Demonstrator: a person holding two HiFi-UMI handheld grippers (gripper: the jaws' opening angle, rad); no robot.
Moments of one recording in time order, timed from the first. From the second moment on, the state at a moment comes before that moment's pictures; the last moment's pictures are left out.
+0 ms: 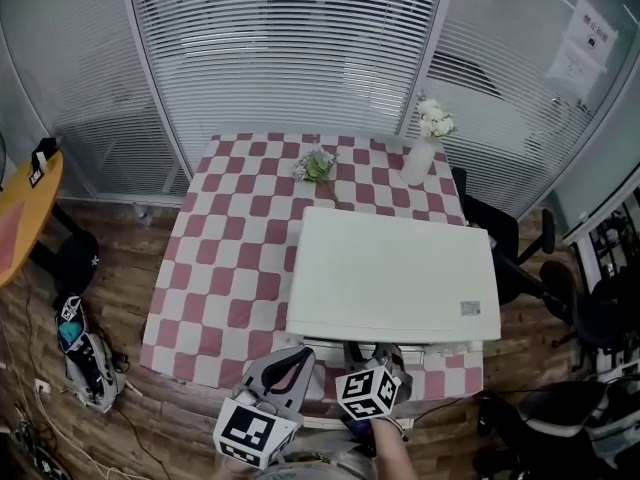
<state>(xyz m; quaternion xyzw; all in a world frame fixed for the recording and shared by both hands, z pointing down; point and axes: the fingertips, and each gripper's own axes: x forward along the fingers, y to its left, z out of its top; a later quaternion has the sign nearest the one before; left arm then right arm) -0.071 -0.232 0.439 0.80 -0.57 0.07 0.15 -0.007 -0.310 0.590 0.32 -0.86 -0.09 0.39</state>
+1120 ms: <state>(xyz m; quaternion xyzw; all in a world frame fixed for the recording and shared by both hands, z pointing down) -0.017 -0.234 0.455 0.87 -0.46 0.10 0.14 0.017 -0.257 0.527 0.36 -0.90 0.14 0.17</state>
